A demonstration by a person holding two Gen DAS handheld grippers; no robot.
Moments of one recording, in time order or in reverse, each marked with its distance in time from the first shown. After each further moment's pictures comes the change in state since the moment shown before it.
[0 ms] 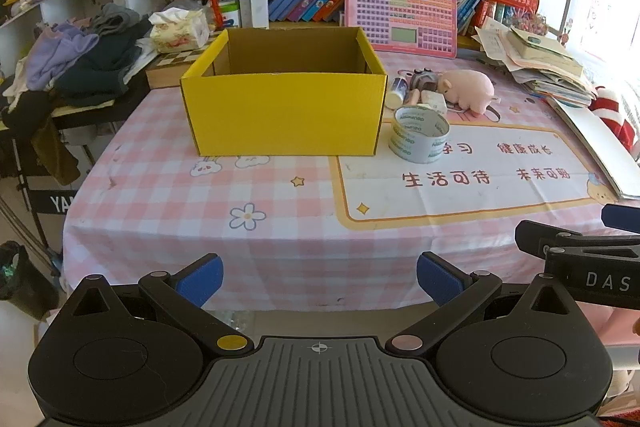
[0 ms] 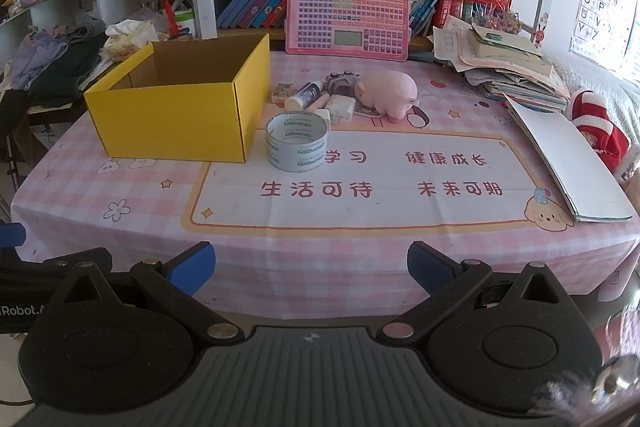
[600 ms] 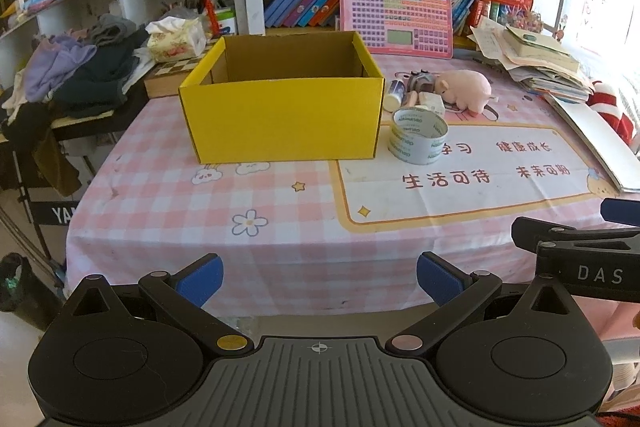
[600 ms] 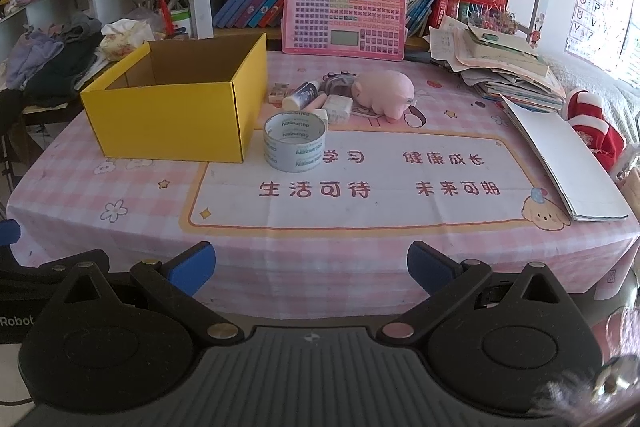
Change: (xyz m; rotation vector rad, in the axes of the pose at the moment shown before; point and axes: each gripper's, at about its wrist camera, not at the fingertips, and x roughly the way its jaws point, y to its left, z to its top) left arm -0.001 0.000 0.000 0.027 -0.013 0.002; right arm 0.000 0.006 0.000 0.001 0.003 -0.020
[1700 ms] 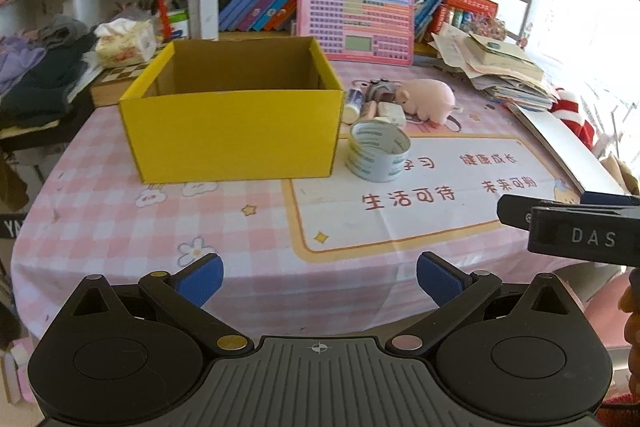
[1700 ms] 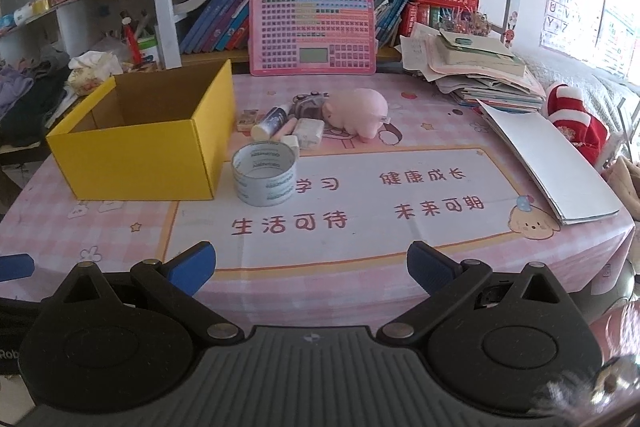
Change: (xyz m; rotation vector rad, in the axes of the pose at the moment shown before) left arm 0.032 -0.008 0.020 0.029 -0.021 -0.152; right arm 0.019 -0.020 0.023 0.086 -0.041 -0.059
